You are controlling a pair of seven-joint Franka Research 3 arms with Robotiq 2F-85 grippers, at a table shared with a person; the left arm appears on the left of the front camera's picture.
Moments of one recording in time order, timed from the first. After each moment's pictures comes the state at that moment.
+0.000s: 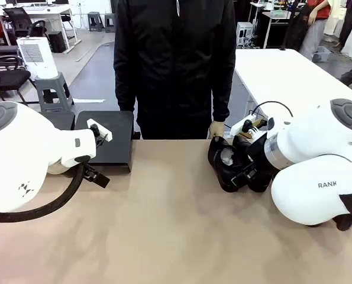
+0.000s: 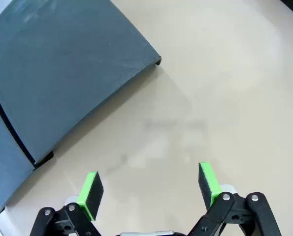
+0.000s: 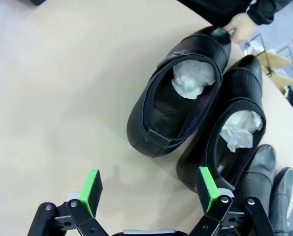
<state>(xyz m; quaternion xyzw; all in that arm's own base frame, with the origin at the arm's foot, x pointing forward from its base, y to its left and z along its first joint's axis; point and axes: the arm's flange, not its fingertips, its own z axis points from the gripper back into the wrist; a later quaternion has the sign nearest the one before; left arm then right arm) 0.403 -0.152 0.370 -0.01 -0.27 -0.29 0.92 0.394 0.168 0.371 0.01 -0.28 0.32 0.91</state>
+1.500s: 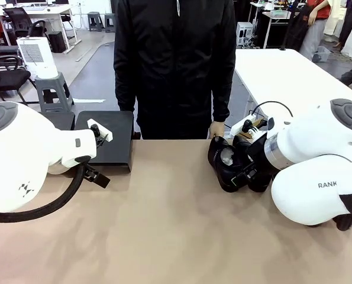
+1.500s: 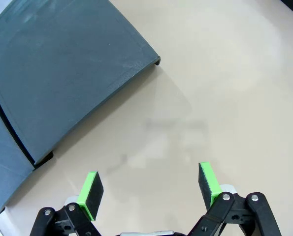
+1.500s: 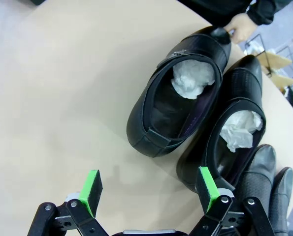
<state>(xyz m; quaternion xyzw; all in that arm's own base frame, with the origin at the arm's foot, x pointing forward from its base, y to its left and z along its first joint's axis) 0.402 -0.153 0.370 -0.01 -0.27 -0.30 0.92 0.394 0.168 0.371 0.01 -0.28 0.32 0.91</state>
